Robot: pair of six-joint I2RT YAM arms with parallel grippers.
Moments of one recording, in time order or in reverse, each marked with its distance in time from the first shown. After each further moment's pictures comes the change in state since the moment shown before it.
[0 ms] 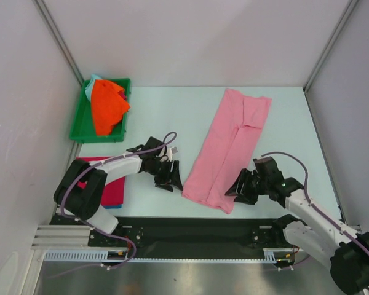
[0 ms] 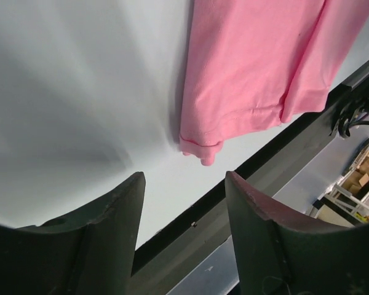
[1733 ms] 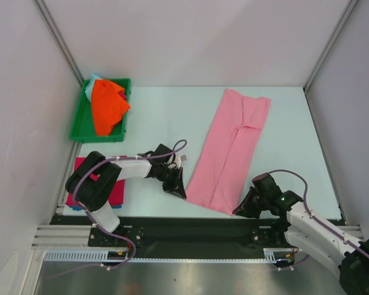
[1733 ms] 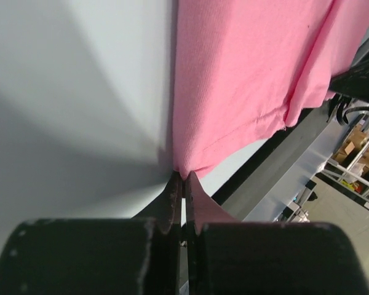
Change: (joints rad) left arm -0.075 0.153 -0.027 0.167 0.099 -0.046; right arm 0.159 -0.146 -0.242 0.027 0.103 0.283
